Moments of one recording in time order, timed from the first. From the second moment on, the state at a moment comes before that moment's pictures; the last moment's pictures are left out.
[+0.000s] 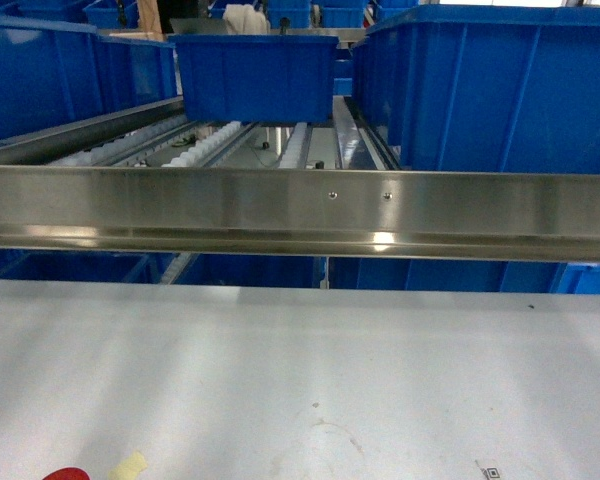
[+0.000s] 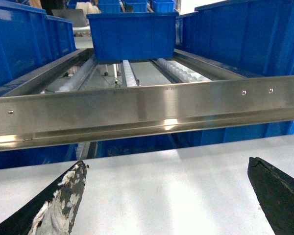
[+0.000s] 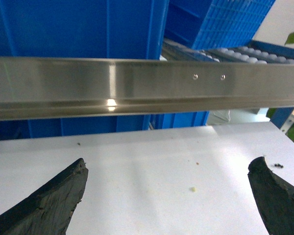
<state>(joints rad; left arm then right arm) -0.10 0.98 0.01 0.89 0.04 0.00 -0.25 1.19 0.05 1.01 0.02 -0.08</state>
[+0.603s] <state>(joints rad) -0.22 1.29 0.03 1.00 -0.02 -0.02 -0.32 1.57 0.12 1.16 0.04 -0.13</state>
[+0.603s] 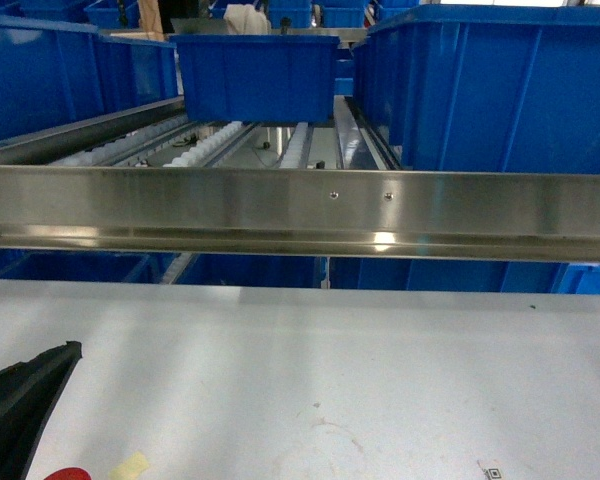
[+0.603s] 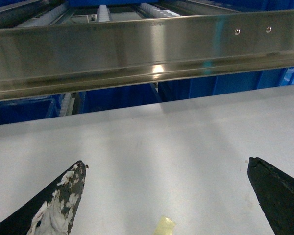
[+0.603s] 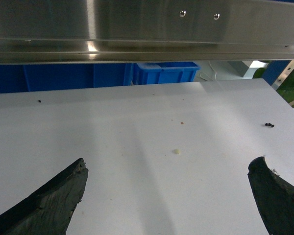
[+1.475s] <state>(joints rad) -0.22 1.29 0.03 1.00 -0.02 -0.02 -0.40 2.08 0.27 1.29 0.13 -0.13</state>
